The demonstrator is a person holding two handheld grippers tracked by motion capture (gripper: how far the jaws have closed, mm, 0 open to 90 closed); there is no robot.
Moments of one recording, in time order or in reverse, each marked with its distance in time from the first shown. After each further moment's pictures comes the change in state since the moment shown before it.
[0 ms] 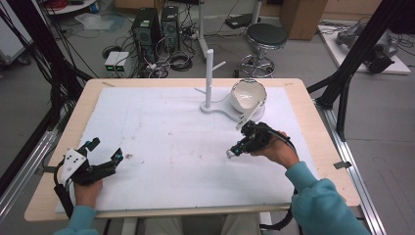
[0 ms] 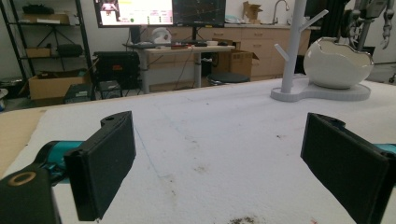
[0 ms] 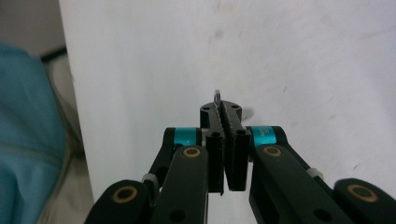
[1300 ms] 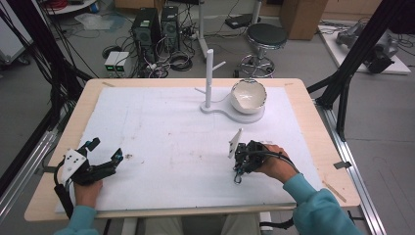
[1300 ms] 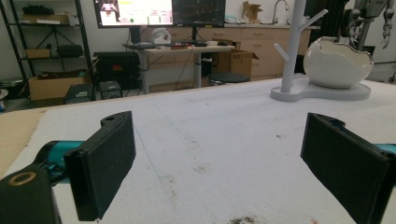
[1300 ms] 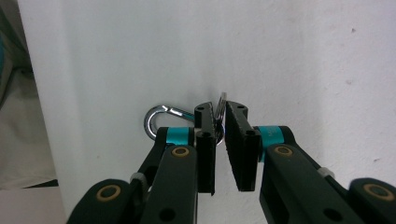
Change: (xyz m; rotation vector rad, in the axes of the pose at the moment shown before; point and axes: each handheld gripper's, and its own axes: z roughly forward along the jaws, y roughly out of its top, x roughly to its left) left arm 0.000 0.000 0.000 0.000 -0.001 0.005; right arm 0.032 -0.019 0.044 0.318 -0.113 -0.225
